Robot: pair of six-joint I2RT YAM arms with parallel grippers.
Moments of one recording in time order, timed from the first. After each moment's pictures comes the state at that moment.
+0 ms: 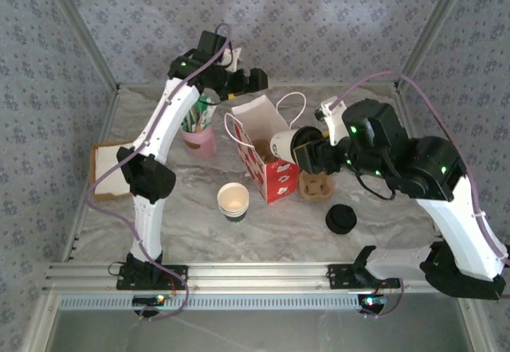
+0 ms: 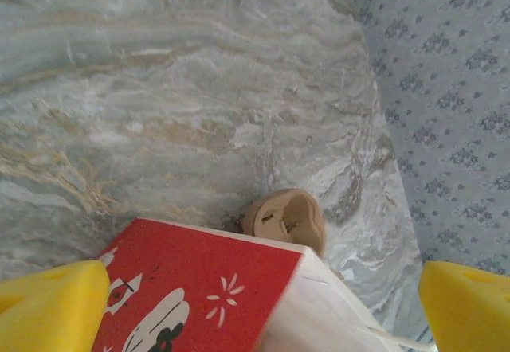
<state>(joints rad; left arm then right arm) -0.46 2.13 2.37 -1.06 0.47 -0.48 0.86 1.22 1.94 -1.36 0.14 0.25</state>
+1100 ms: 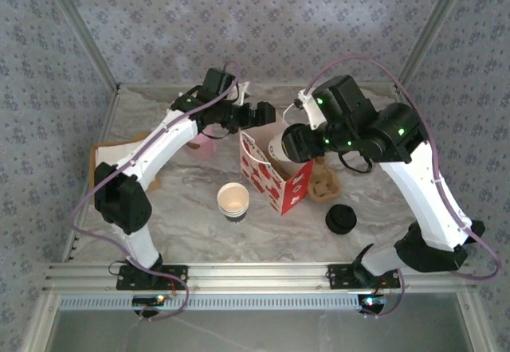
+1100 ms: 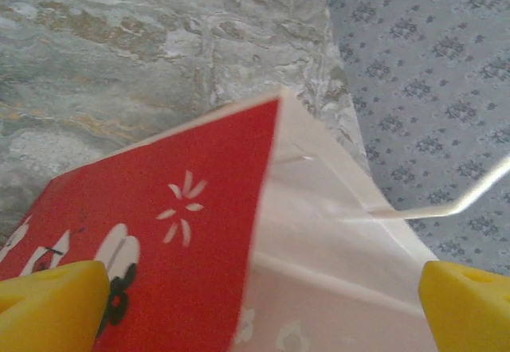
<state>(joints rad) -0.57 1.75 1.69 -0.67 0.54 -0.60 0.78 1.45 2.11 -1.53 0.06 0.22</state>
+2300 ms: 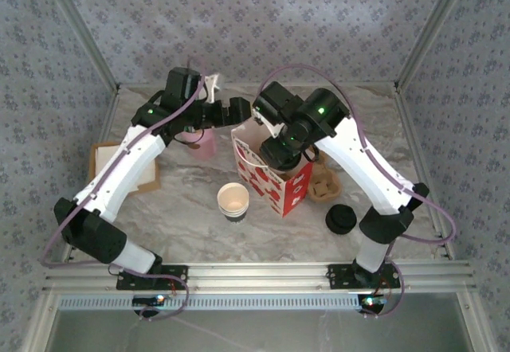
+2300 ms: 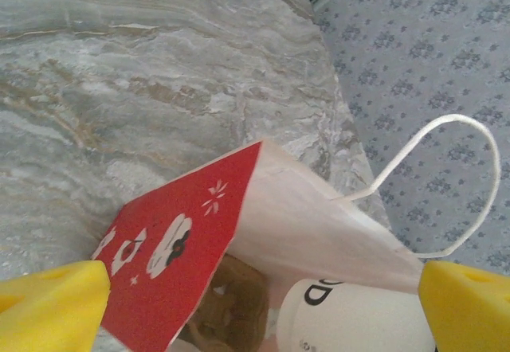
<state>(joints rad) -0.48 1.48 1.56 -0.70 0.43 -0.55 0.88 1.75 2.24 -1.69 0.20 0.15</state>
